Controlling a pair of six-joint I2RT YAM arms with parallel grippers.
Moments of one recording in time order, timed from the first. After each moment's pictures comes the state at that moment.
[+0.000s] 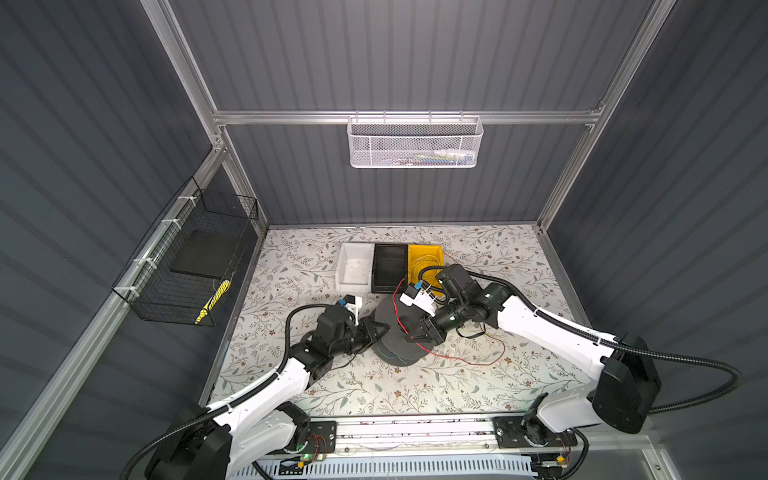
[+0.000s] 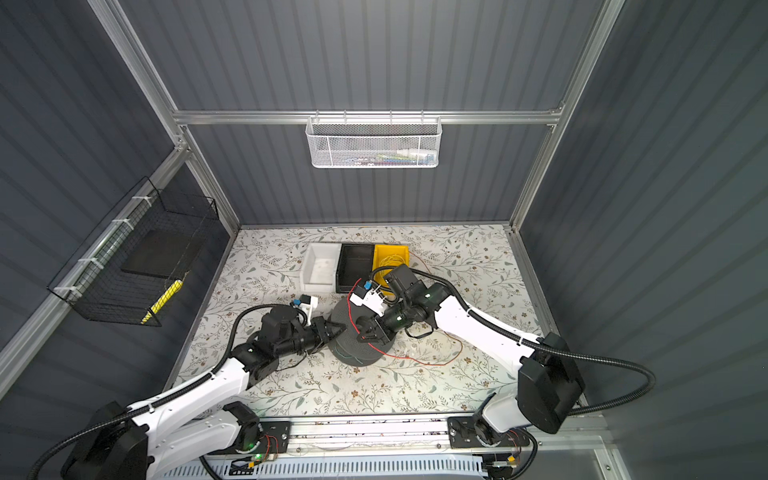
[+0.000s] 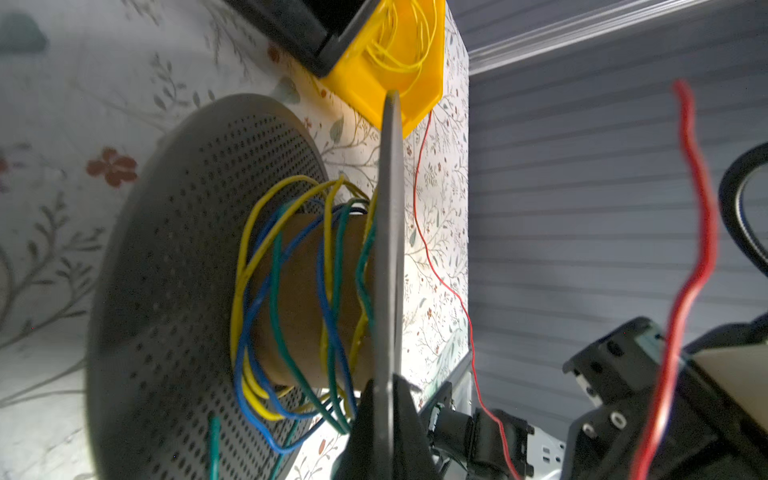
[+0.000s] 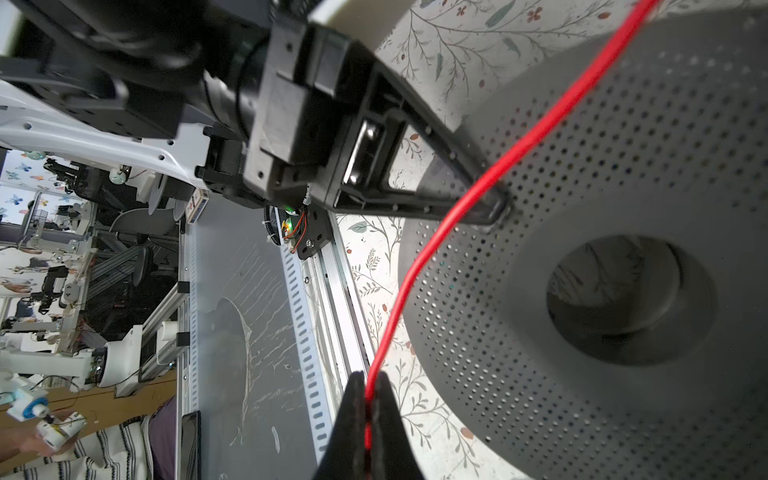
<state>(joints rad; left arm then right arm) -0.61 1.04 0.53 -0.03 0.35 -1.05 0.73 1.43 1.11 -0.65 -0.77 0.04</state>
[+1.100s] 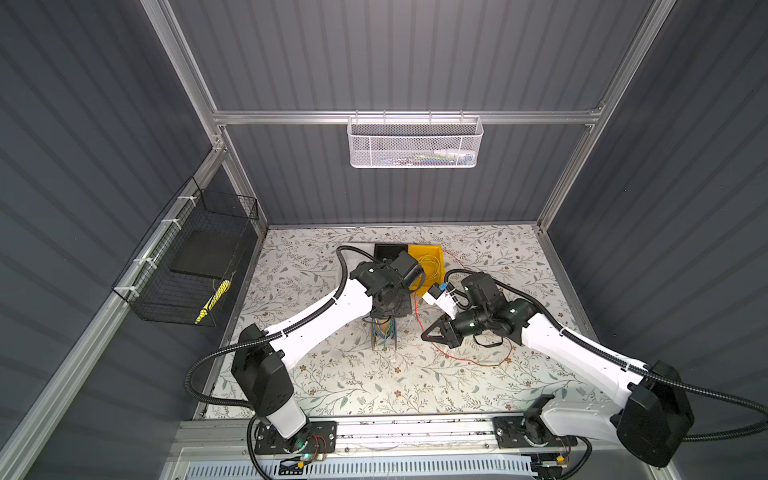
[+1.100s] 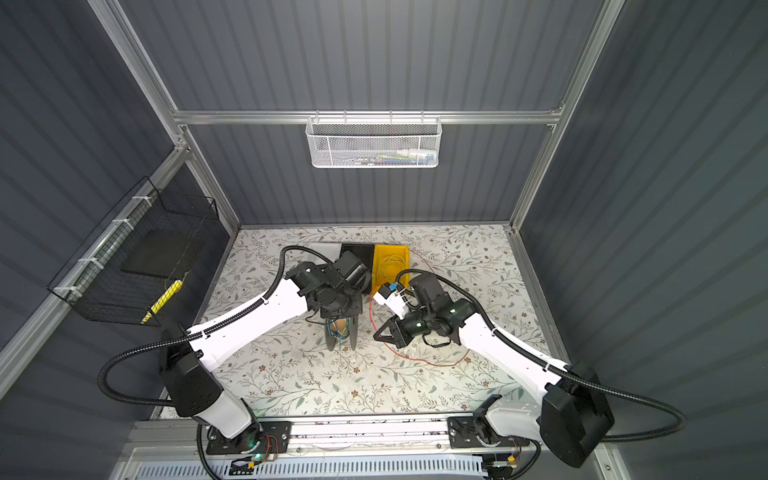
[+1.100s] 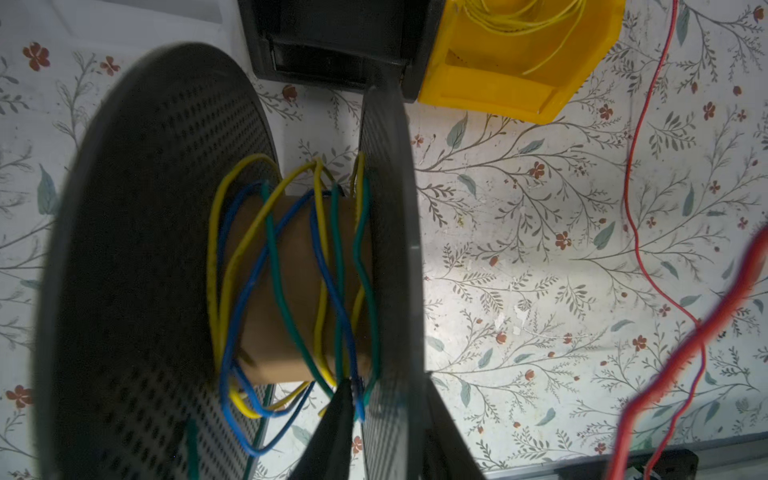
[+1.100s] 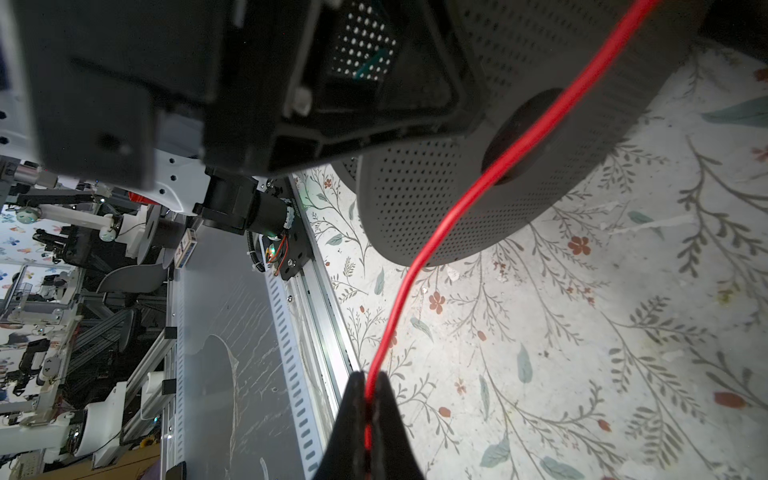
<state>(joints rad) -0.87 1.64 1.53 -1.10 -0.11 -0.86 0.62 1.24 0.88 -0.49 -0.79 0.13</state>
